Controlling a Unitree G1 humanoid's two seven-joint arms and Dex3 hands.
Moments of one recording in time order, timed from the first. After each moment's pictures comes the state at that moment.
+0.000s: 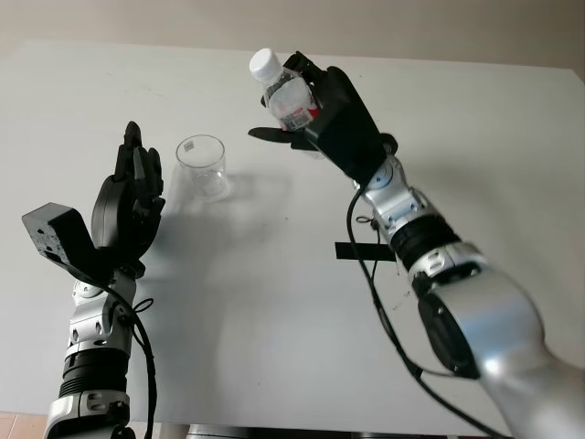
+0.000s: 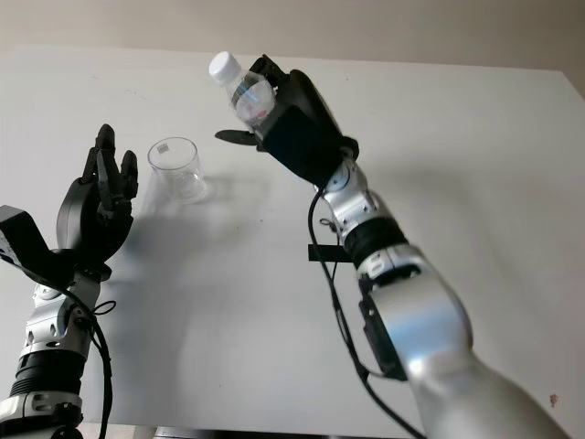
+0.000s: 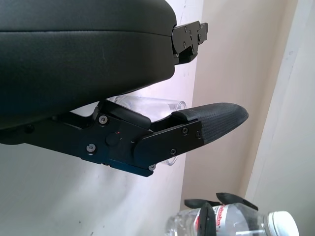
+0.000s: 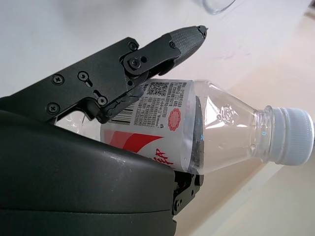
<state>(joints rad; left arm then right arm) -0.44 0.25 0.30 0.44 -0.32 -0.13 -0.31 -1.23 -0.17 0.20 1.23 -0.40 -0.31 -0.16</state>
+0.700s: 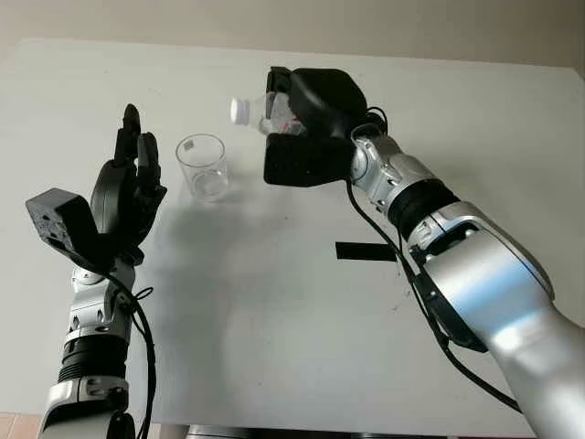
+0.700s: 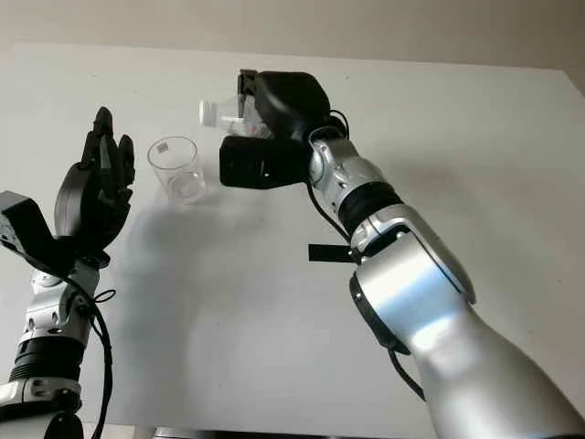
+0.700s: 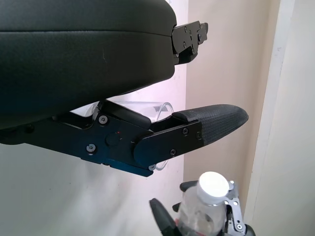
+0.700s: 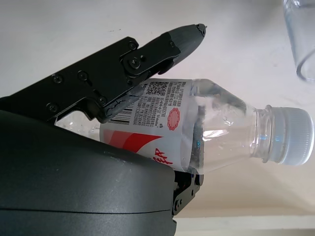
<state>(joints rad) -0.49 0.27 0.29 0.48 -0.28 -0.16 -0.28 -1.33 -0.15 0.52 1.34 -0.75 -0.20 -0.29</state>
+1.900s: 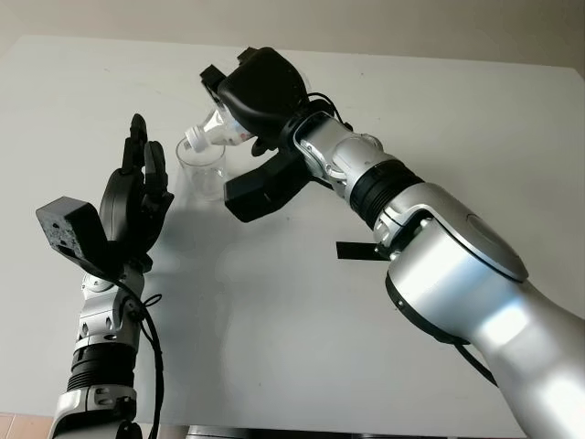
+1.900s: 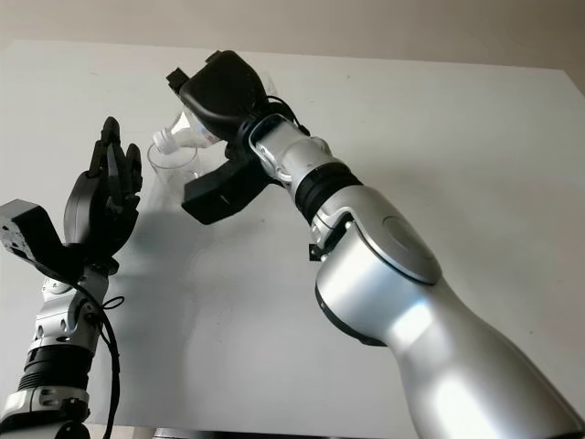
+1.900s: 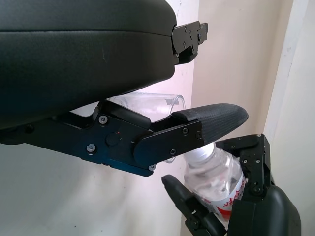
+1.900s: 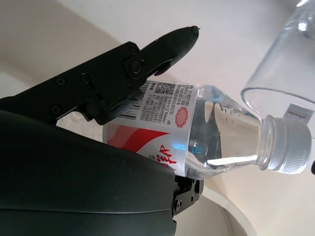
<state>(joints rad) -0.46 0.22 0.28 0.44 -0.29 -0.15 -0.27 -1.49 -0.08 0.86 1.38 -1.08 -0.13 -0.44</state>
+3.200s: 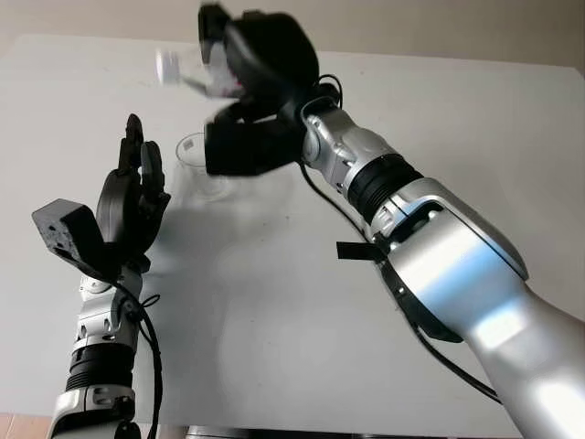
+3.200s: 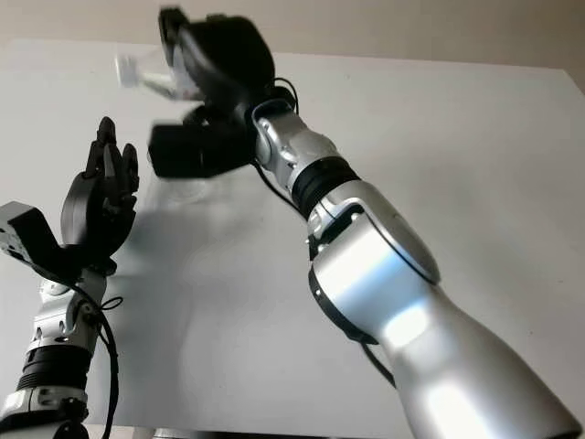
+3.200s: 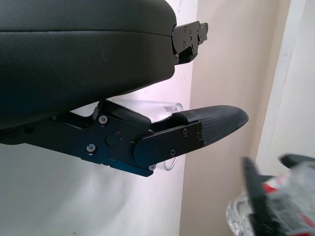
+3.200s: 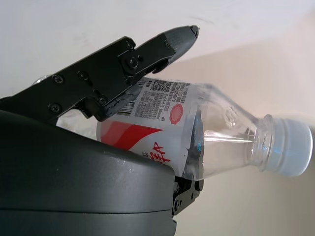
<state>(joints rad) -0.46 0.24 0.29 0.46 -0.29 -0.17 -0.27 -1.49 -0.04 0.40 1.36 -0.56 -0.26 -0.46</state>
